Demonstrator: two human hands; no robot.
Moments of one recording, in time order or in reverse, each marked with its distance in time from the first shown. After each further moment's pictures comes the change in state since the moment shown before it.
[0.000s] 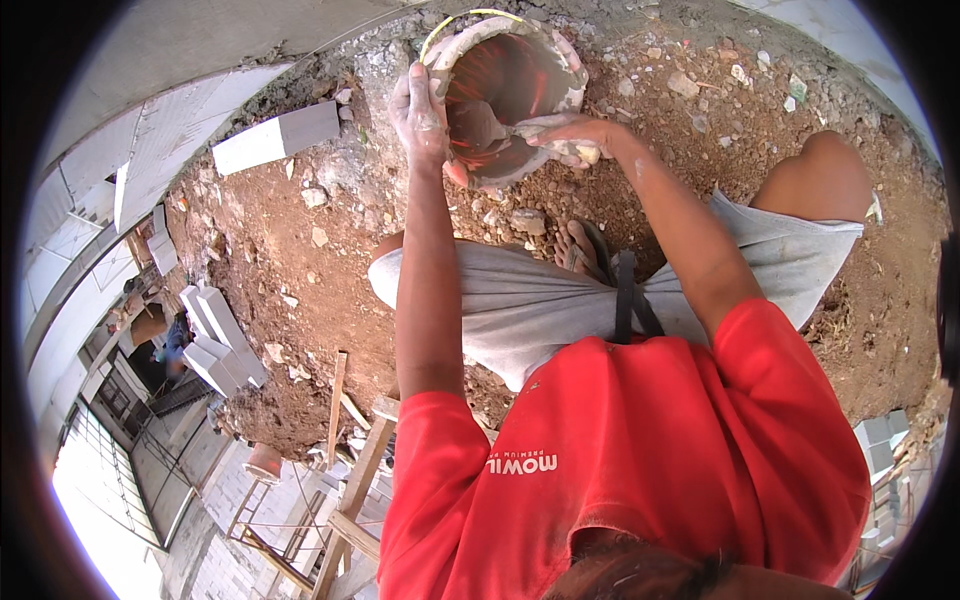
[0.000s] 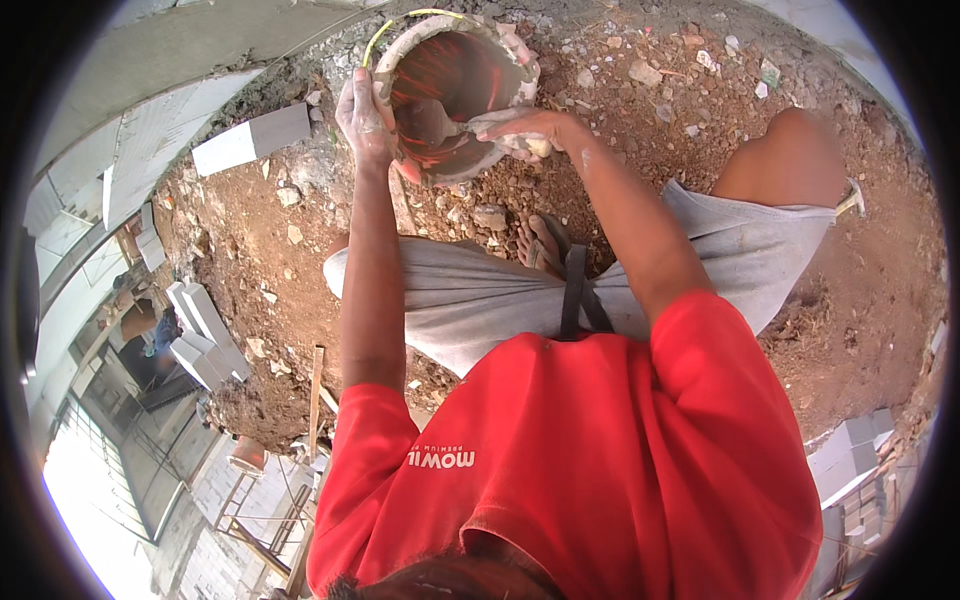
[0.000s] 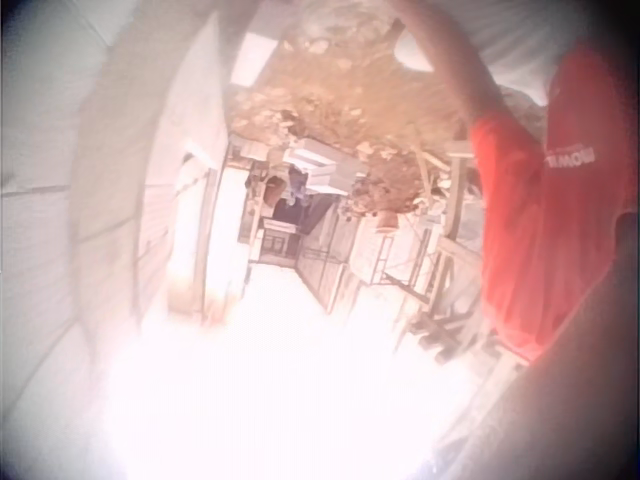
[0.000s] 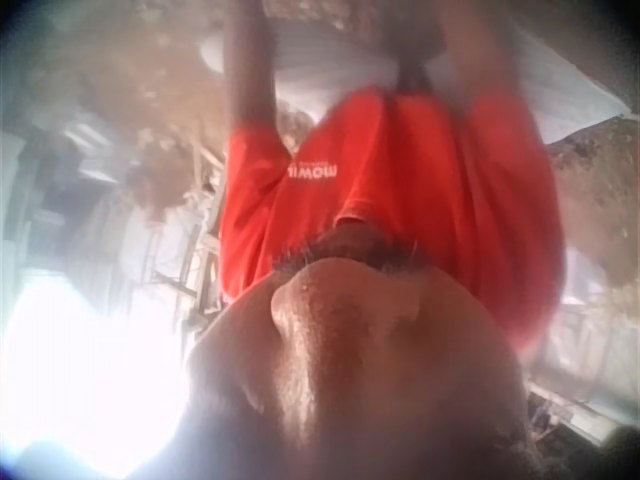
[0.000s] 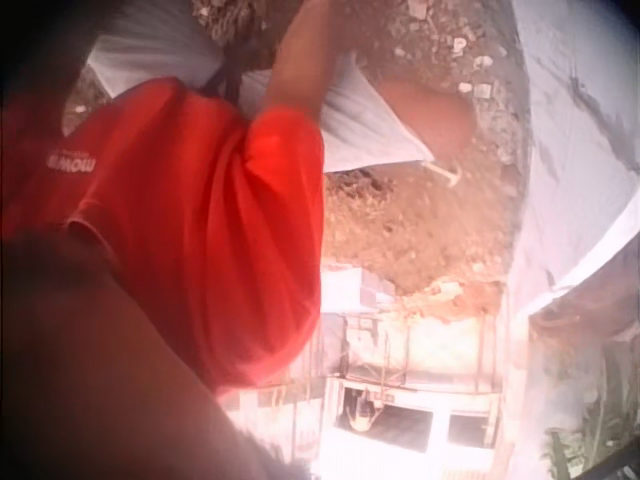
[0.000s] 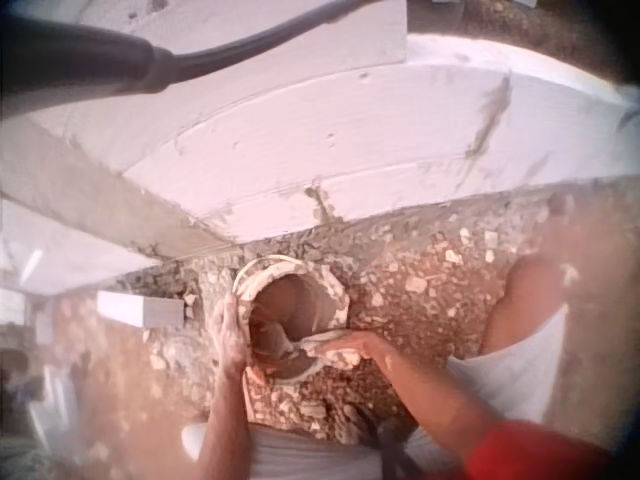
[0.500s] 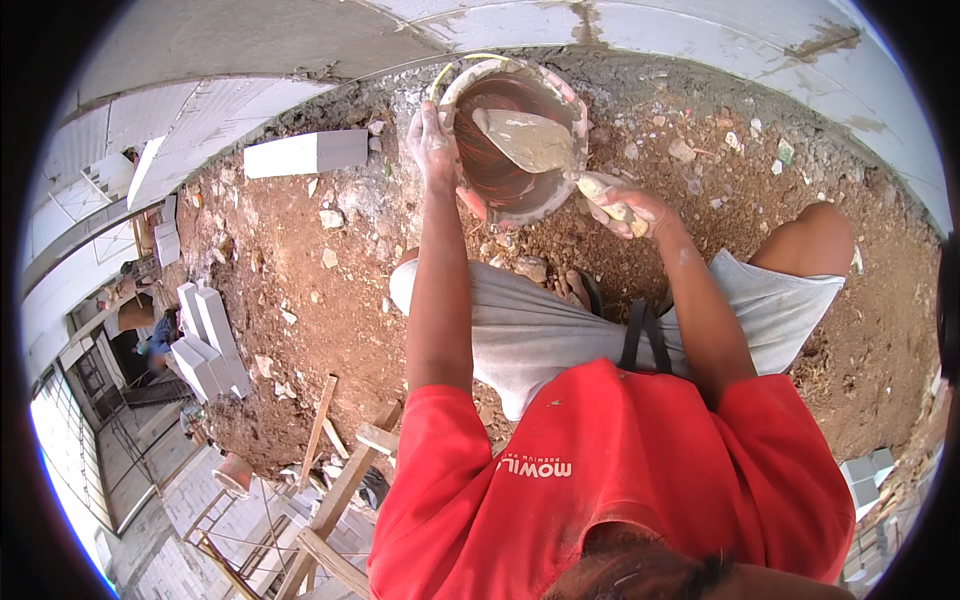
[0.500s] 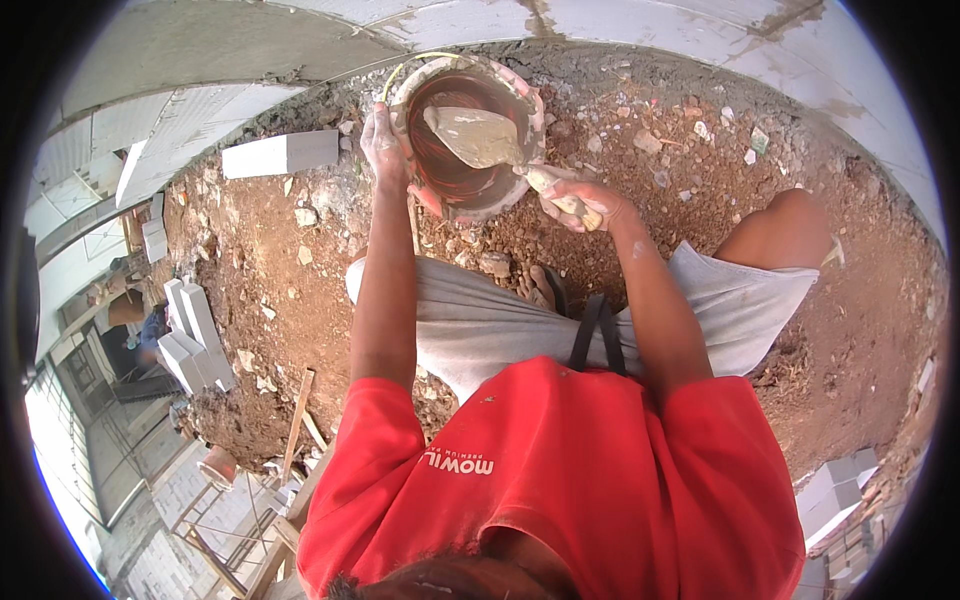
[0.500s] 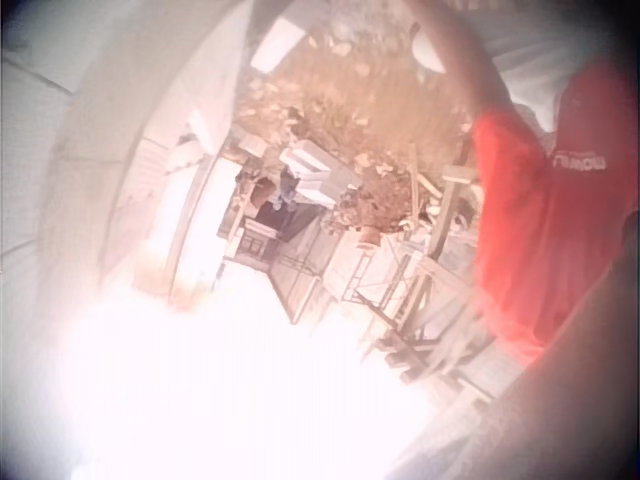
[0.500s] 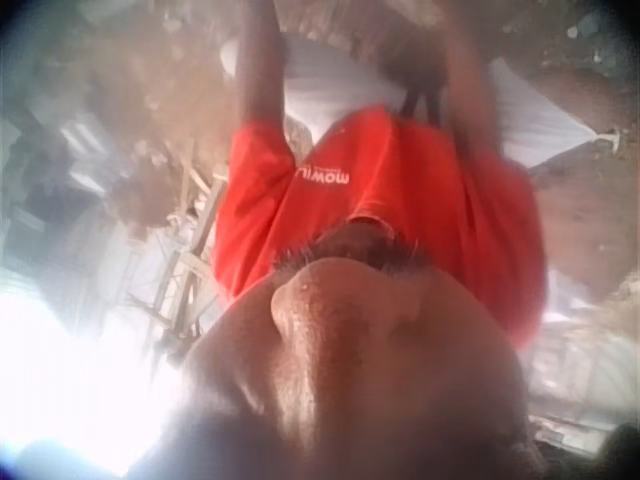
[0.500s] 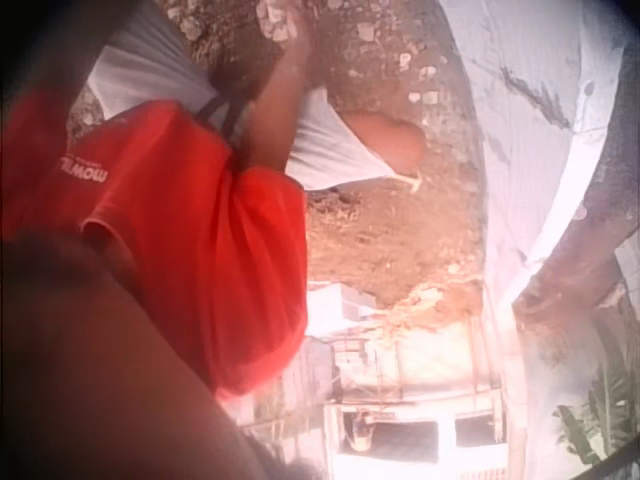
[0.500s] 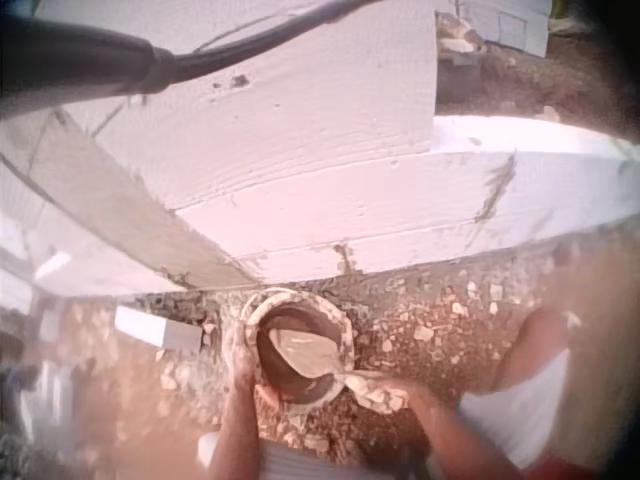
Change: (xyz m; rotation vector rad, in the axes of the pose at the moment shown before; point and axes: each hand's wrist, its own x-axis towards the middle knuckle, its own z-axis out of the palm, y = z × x) left_hand 0.025 -0.012 -0.020 -0.371 0.225 -0.181; right_hand -0.105 0.010 0.008 0.540 -0.101 -0.294
